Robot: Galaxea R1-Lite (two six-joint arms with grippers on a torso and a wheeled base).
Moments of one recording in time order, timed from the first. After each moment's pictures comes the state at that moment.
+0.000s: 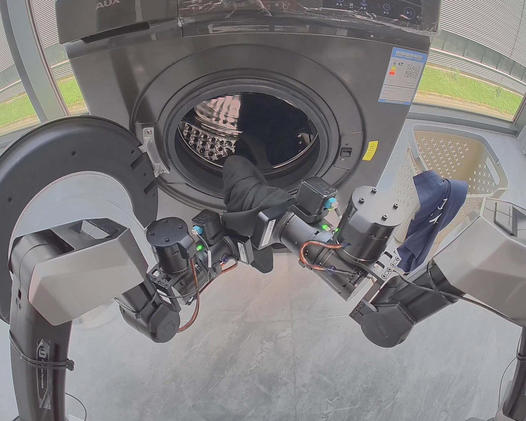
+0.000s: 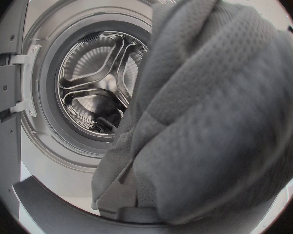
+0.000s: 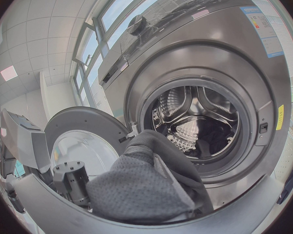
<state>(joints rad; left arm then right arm) -0.49 2.35 -0.95 -1.53 -0.11 -0.06 0.77 2.18 -1.07 -1.38 -0.06 0.09</state>
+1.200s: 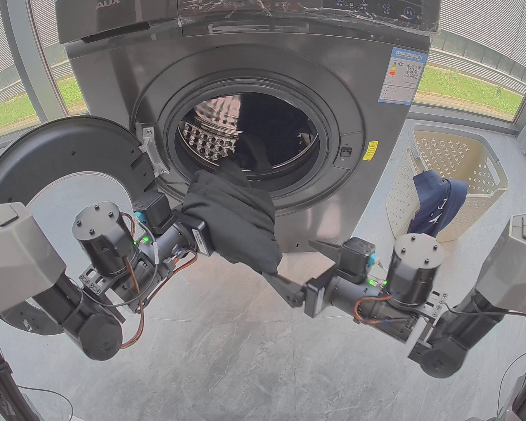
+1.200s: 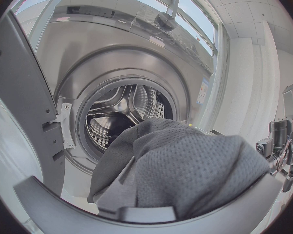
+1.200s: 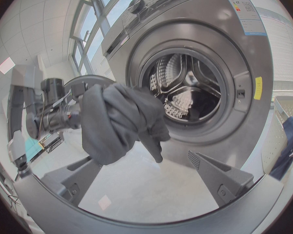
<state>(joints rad) -0.49 1.97 -0.61 -1.55 0.00 -0.06 0.74 2.03 -0.61 -1.39 0.02 0.06</state>
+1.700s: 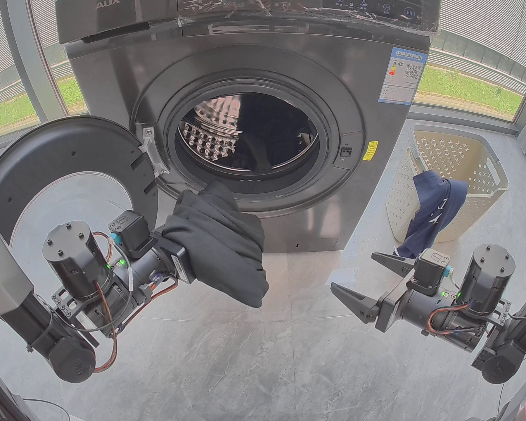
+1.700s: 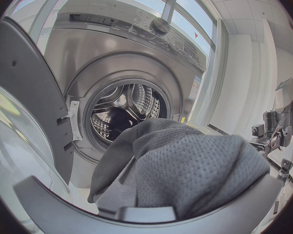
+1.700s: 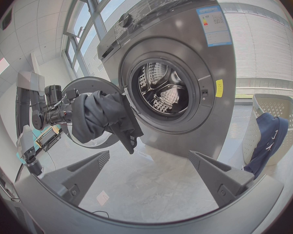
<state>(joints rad) -0.51 1.84 -0.41 -1.55 -0.01 -0.05 0.62 1.79 -0.27 -1.44 0.06 0.06</state>
